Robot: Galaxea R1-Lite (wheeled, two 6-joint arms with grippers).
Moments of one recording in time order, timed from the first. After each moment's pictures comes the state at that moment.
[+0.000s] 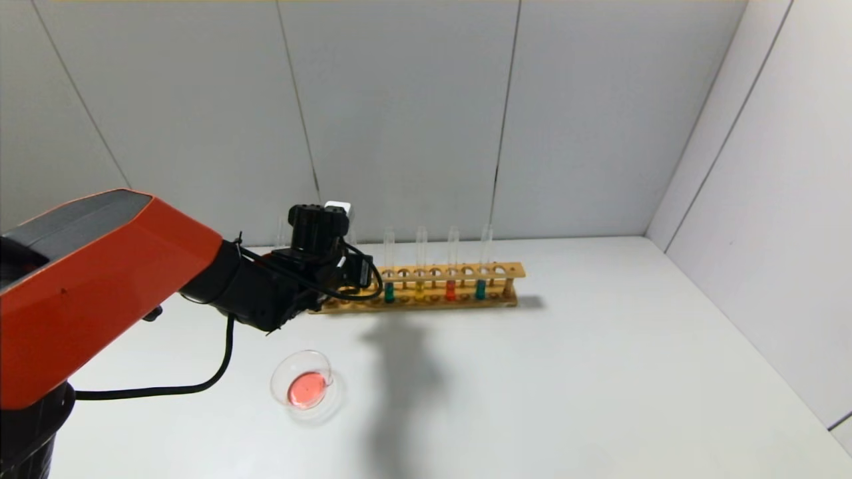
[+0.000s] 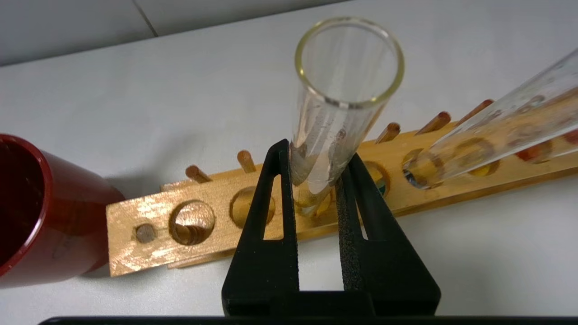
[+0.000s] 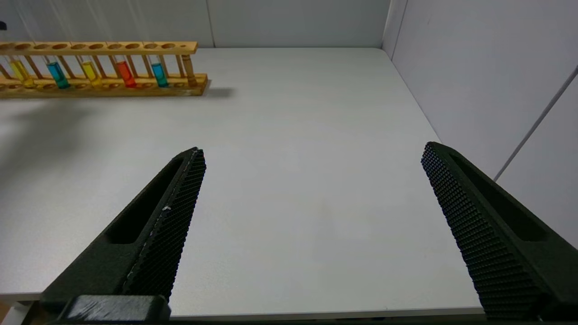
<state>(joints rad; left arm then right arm) -0.40 2.17 -1.19 -0.59 0.19 -0.09 0.00 0.00 0.00 0.00 0.00 0.00</state>
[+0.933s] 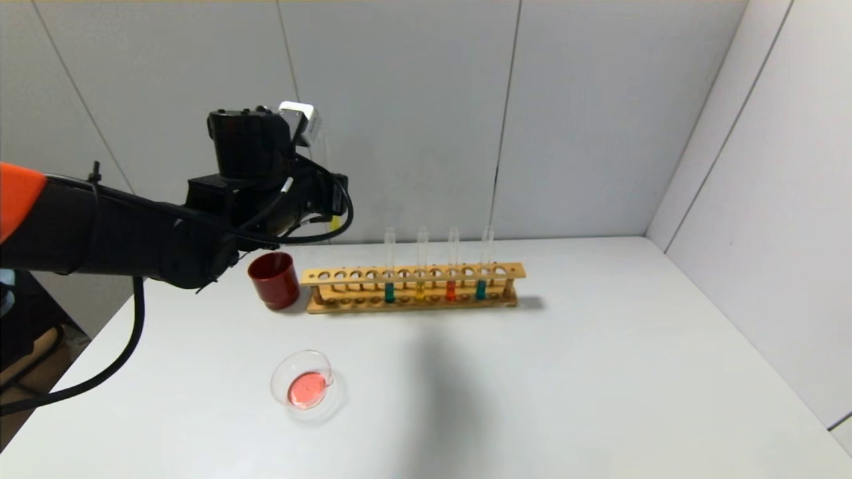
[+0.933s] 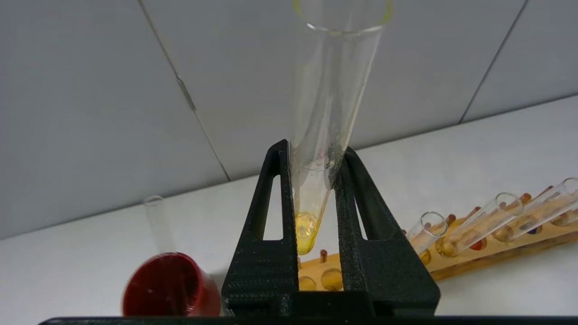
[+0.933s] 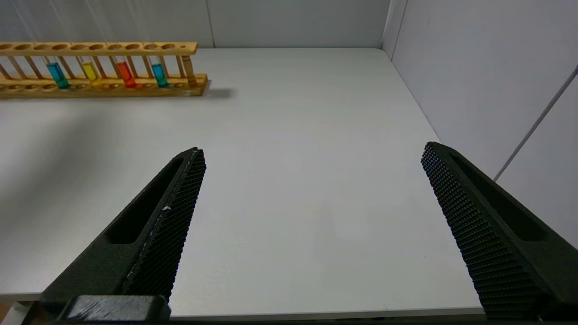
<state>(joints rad) -0.40 1.87 -1.22 -0.57 0.20 0.07 0.00 0.00 0.00 0.00 0.00 0.00</state>
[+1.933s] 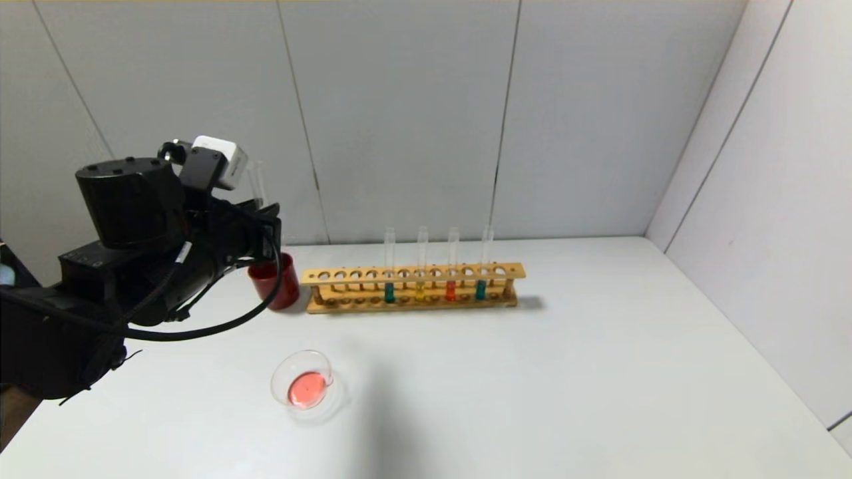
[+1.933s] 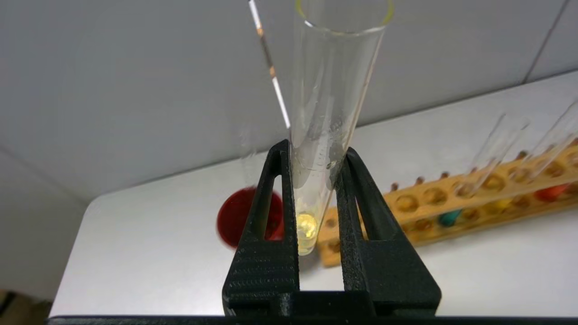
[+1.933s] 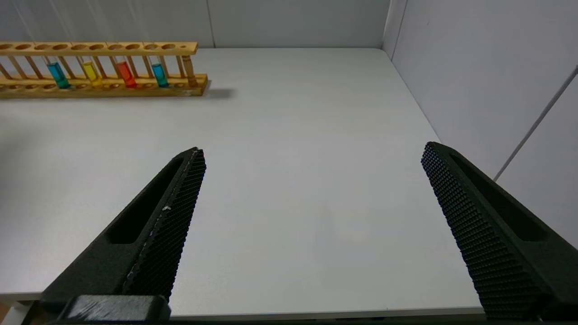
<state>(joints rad) -0.29 1.65 -0.73 -0.86 0.19 0.17 0.00 0.00 0.00 0.00 0.00 0.00</state>
